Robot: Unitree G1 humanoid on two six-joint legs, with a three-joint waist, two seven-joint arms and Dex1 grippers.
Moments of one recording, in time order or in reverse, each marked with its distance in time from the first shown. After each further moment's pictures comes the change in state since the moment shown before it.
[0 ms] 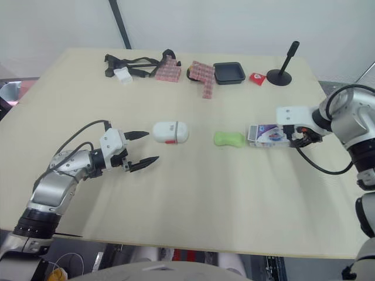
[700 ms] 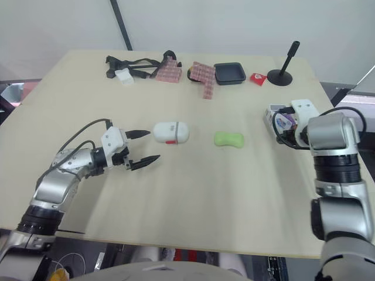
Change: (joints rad) left arm -0.049 -0.023 -0.007 0.046 -0.001 -0.019 -0.029; right arm 0.068 0.456 -0.481 -0.278 0.065 1.350 -0.721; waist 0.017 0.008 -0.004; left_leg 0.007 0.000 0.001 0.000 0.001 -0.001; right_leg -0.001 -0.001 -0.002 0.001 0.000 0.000
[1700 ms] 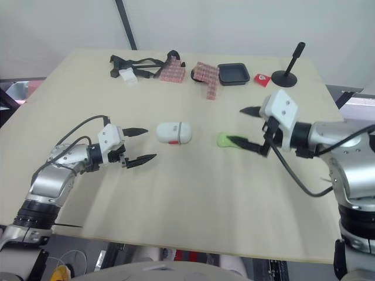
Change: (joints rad) left arm -0.021 0.046 0.012 0.051 0.000 -0.010 -0.046; right arm 0.426 -0.114 -0.083 -0.563 0.668 -0.928 0.295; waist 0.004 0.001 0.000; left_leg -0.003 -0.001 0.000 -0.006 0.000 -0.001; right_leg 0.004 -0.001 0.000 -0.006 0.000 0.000
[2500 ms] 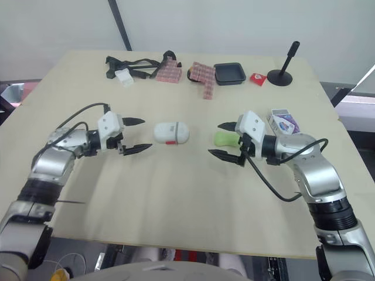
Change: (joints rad) left arm -0.245 0.001 -0.065 0.326 0.083 -0.120 -0.085; right arm -0.044 0.079 0.237 0.228 -0.064 -0.228 -0.071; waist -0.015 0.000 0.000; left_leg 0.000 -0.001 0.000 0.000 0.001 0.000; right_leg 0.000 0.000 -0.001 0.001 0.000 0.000
